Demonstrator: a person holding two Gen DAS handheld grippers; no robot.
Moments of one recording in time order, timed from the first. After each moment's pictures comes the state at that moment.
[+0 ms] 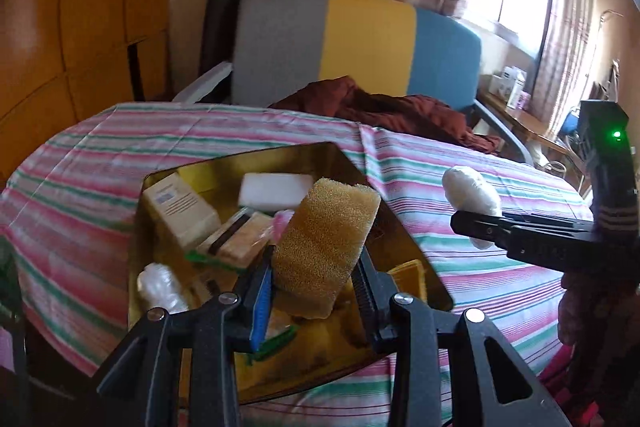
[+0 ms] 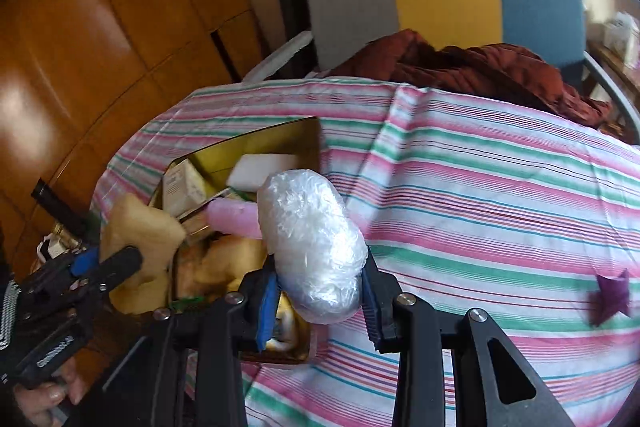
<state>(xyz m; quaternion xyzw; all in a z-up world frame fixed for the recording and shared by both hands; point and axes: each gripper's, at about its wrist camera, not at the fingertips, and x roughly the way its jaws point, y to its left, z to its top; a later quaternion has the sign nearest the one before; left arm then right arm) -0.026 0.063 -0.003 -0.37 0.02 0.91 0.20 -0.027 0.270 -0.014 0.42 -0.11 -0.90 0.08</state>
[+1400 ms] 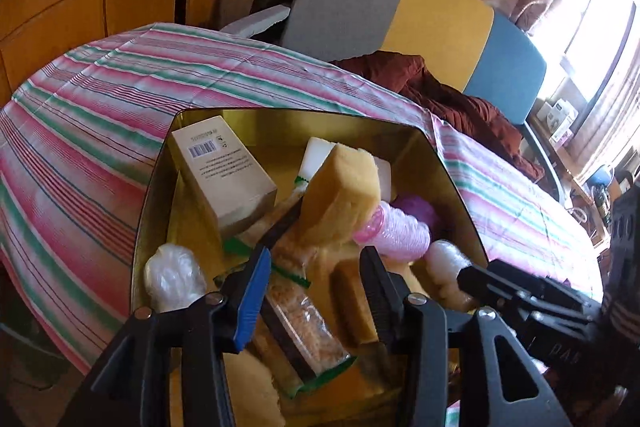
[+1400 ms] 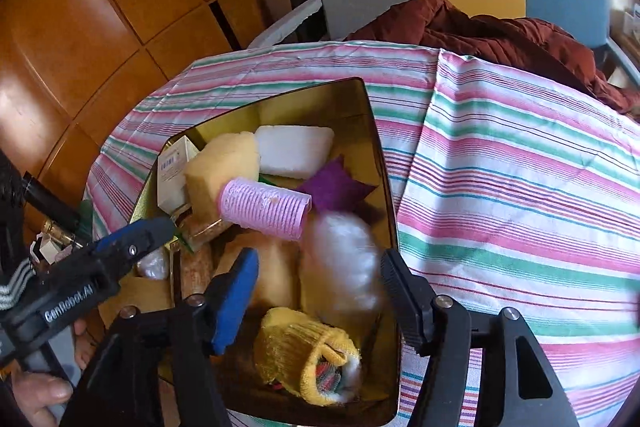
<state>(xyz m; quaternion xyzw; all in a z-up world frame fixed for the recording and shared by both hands) -0.097 0.024 -0.047 -0.45 -0.07 0.88 0.13 -0.076 0.221 -0.055 0.46 -0.12 -0.88 0.08</state>
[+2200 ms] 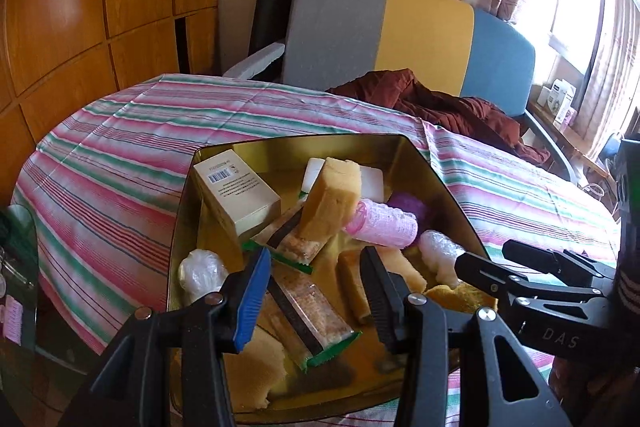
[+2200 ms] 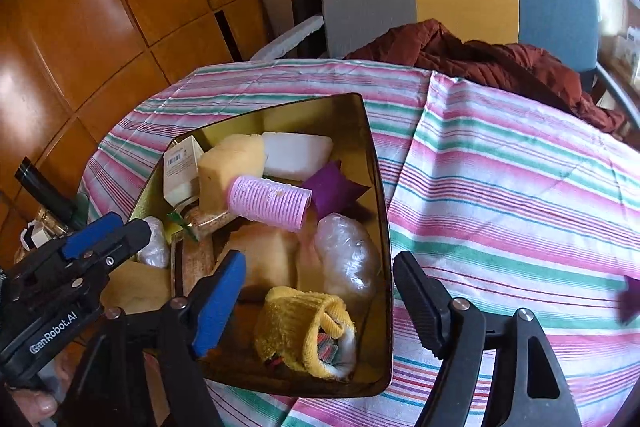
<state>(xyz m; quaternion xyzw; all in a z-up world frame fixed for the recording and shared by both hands) -0.054 0.035 -0.021 -0.39 0.00 0.91 0.11 -0.049 0.215 -0.041 0.43 -0.08 -0.90 0.07</state>
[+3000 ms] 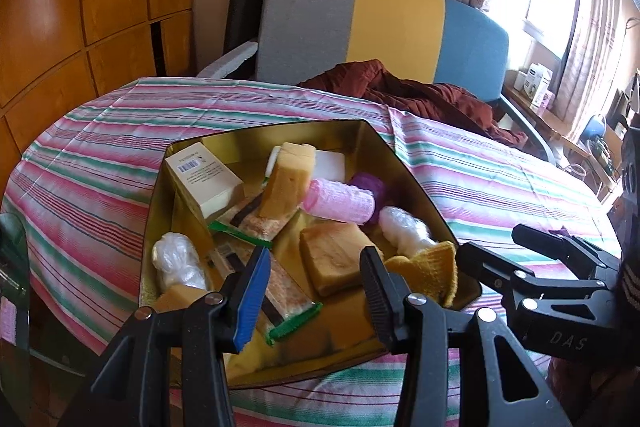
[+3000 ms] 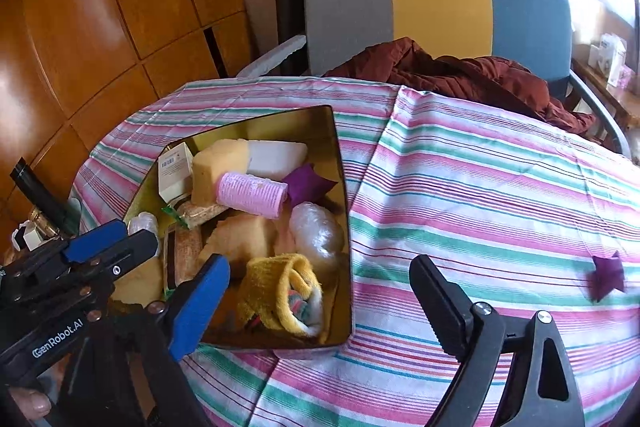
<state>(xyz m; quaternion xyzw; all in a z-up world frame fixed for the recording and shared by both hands) -0.027 0.056 -0.018 -0.39 0.01 0.91 0.16 -0.005 0.231 -0.028 0.40 -0.07 -0.91 0.03</state>
